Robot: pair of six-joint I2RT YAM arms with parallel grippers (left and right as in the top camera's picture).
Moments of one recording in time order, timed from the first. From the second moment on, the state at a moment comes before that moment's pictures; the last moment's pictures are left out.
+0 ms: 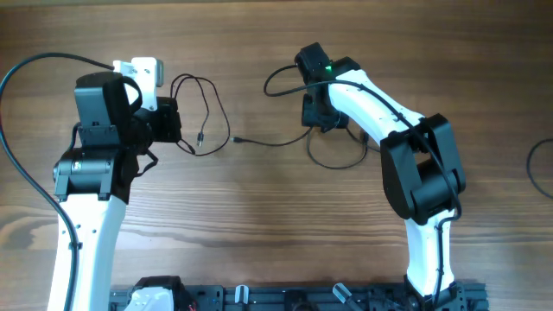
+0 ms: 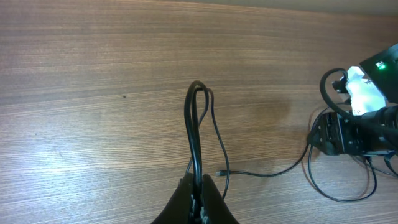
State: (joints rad) left arm 0.01 1.17 1.13 -0.70 0.21 -0.02; right arm 0.45 2.20 1.67 -0.93 0.13 0.50
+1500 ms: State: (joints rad) left arm 0.01 1.17 1.13 -0.71 0.21 -0.02; right arm 0.45 2.24 1.67 -0.80 0.14 1.52
